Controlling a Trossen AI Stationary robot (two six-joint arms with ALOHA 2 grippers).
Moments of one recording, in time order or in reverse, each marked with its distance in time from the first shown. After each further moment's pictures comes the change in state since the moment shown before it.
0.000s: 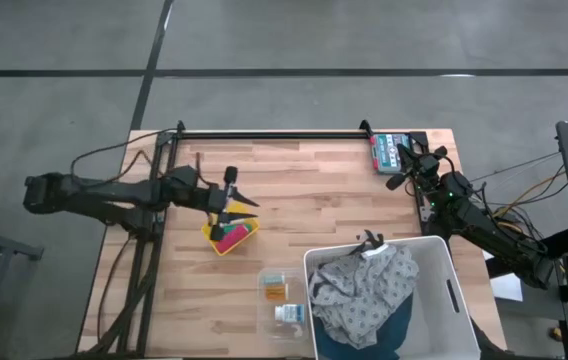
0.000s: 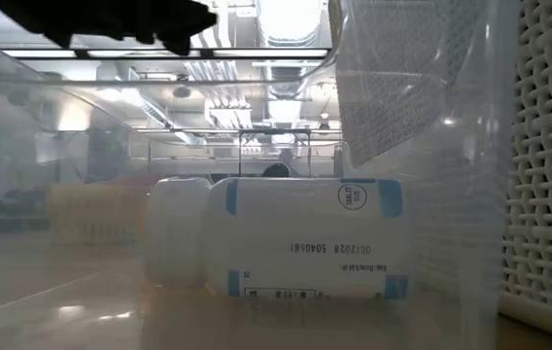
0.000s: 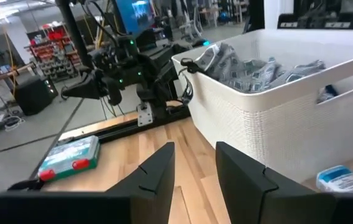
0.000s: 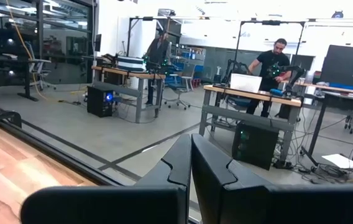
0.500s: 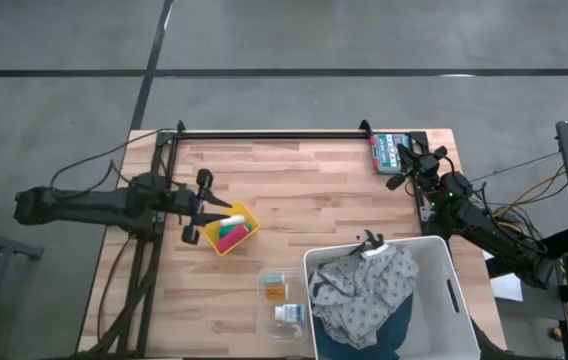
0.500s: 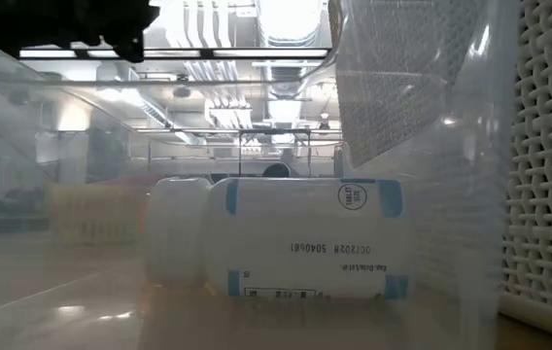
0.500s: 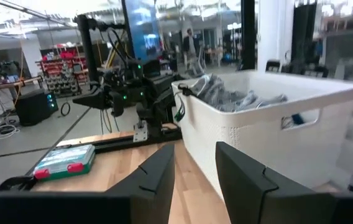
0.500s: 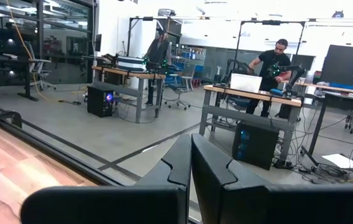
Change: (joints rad) left arm 0.000 -0.385 -0.226 -0.002 0.000 -0.156; right arm 0.000 0.000 0.000 0.000 0.000 0.000
